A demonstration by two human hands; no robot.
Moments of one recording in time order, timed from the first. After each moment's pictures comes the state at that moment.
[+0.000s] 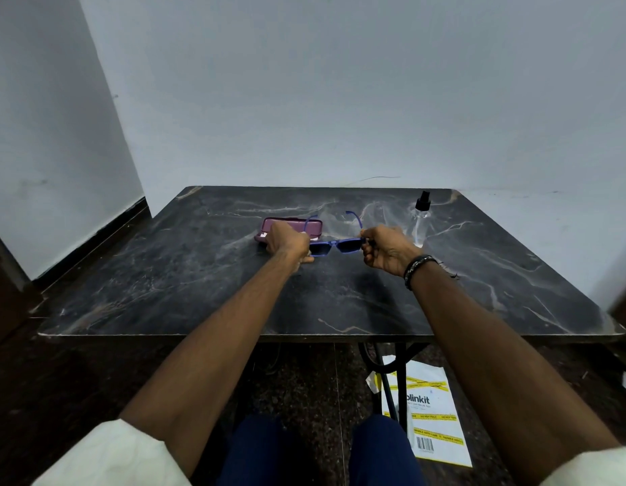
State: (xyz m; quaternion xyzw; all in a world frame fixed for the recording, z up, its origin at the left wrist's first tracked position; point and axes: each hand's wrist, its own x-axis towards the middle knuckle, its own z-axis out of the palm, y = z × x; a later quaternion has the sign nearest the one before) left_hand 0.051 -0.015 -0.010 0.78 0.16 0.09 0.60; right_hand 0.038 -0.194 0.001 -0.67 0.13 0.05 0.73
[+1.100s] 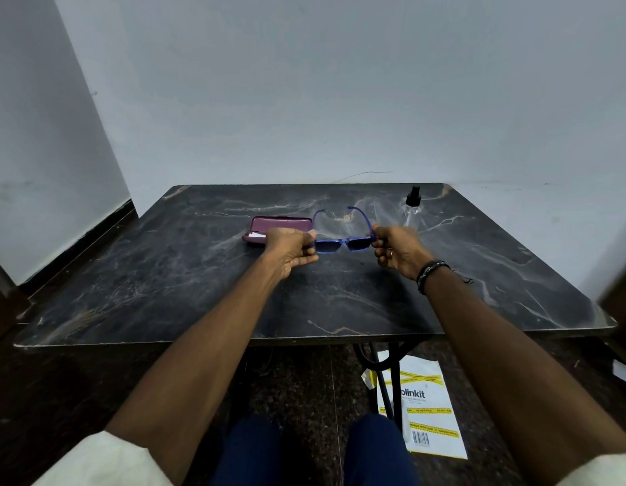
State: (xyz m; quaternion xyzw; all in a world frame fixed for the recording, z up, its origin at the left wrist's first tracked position) left_hand 0.052 -0.020 -0.017 0.65 0.09 -0.05 0.75; right_hand 0.040 -0.235 -0.012 -0.69 0.13 0.01 0.71
